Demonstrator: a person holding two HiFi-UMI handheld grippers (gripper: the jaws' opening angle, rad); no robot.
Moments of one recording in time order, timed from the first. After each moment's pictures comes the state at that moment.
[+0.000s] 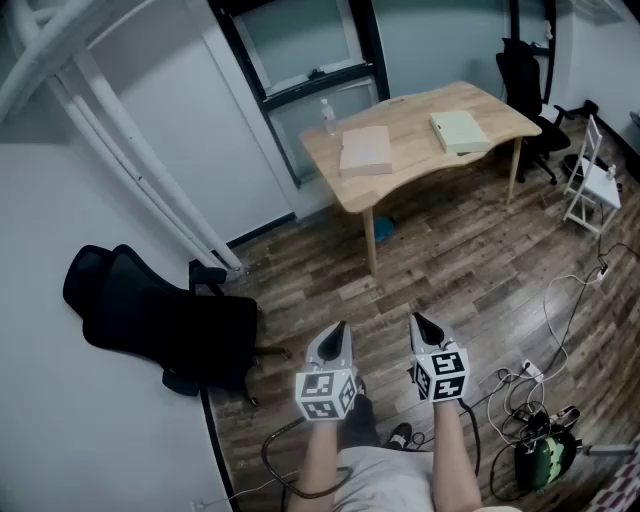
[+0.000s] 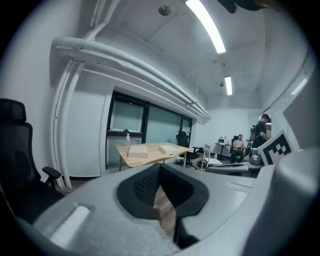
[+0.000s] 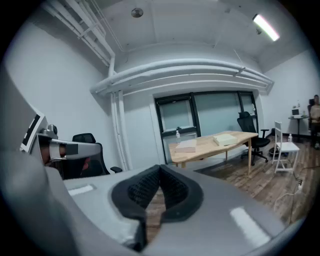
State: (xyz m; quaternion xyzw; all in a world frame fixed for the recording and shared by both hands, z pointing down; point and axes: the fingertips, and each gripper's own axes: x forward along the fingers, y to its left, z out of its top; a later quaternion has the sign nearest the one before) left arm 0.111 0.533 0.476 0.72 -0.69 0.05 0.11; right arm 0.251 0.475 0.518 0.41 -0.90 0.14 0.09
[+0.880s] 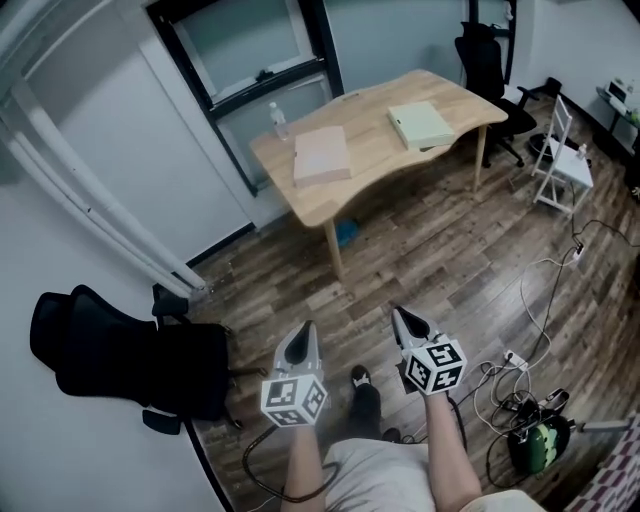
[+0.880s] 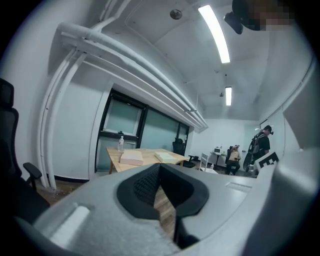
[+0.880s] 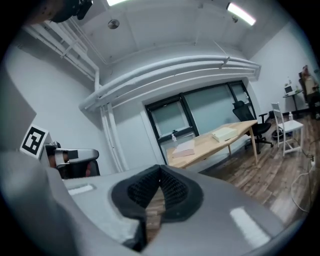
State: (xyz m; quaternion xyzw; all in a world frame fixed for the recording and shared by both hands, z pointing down) left arm 0.081 0.430 0.468 0.73 -0.67 -0.01 0.12; right arm 0.251 0.368 0.530 0.40 -0.89 0.20 0.02
